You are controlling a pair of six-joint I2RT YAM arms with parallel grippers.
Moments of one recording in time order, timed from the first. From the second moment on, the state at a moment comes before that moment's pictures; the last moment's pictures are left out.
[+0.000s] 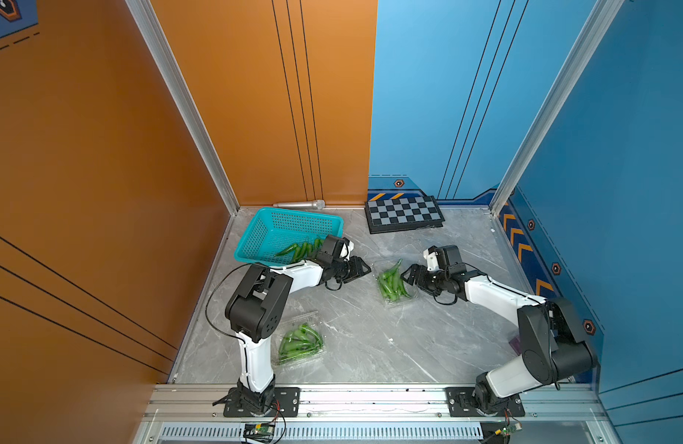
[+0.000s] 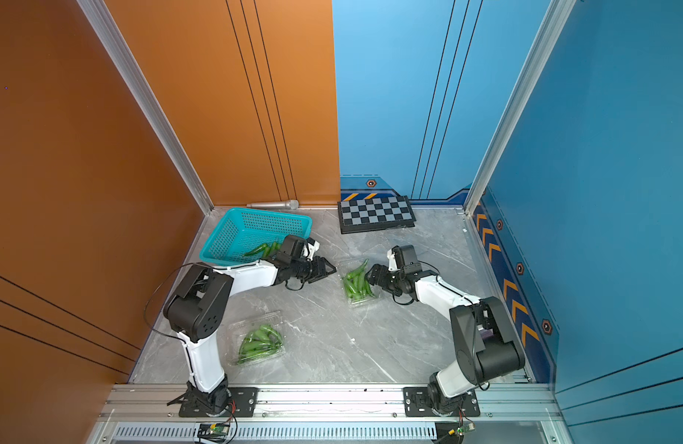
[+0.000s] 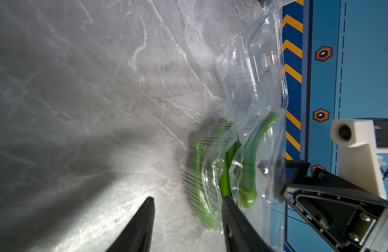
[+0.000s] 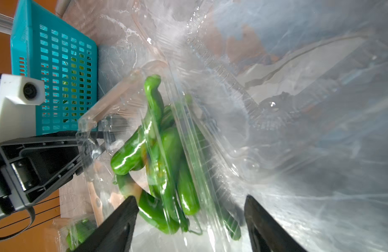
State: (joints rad) left arm -0.47 1.93 1.12 0.01 0.52 -0.74; right arm 0.27 1.55 0.81 -0.16 -0.39 0.63
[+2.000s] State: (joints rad) left arm -0.53 1.96 1.14 0.10 0.46 -0.81; right arm 0.32 1.31 0.83 -0.33 -0.37 0.53
